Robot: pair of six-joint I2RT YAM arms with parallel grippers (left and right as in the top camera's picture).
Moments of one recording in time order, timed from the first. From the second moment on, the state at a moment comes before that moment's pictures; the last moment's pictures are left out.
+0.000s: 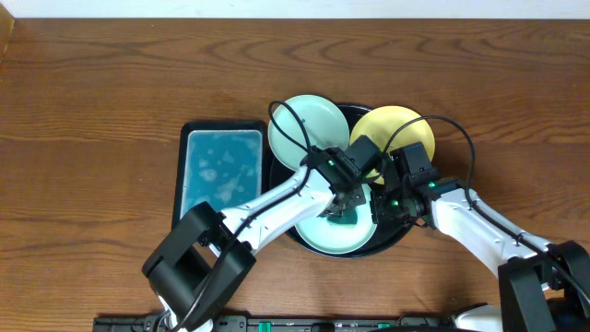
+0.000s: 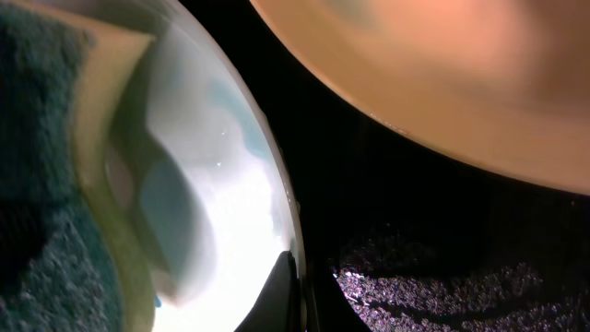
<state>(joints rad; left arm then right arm) -0.85 1.87 1.27 -0.73 0.01 -1.09 0.35 1.55 0.71 -0.45 -0.26 0.24</state>
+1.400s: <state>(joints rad) -0.80 1.78 1.16 -0.68 -0.09 -0.87 0.35 1.55 0.71 -0.45 -0.28 0.25</state>
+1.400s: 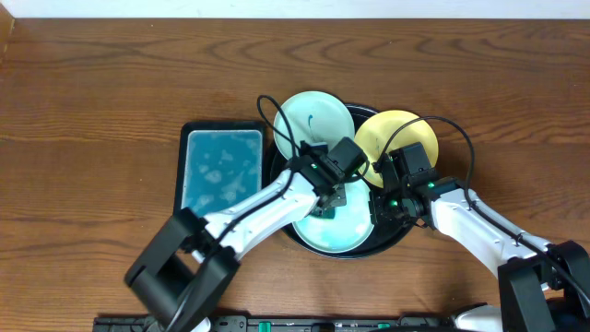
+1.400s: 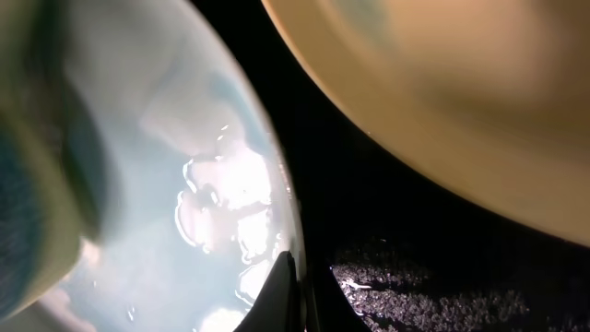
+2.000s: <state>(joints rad) -0.88 1.81 1.16 -0.60 0.05 -0.78 0.35 1.55 0.71 -0.46 -0.28 0.25</state>
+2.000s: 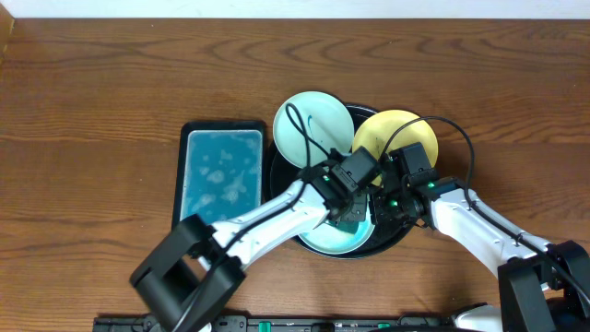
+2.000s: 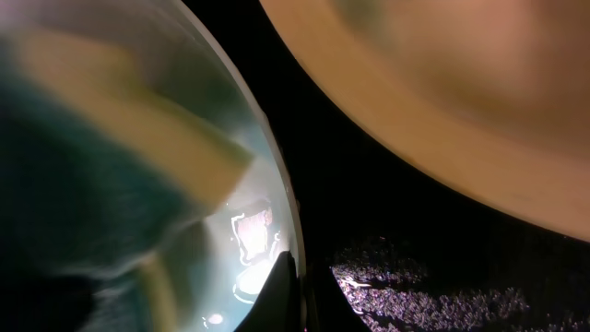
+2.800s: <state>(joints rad) -0.78 1.71 1.16 -0.72 -0.15 -0.71 0.35 1.55 0.71 -0.45 -0.28 0.25</state>
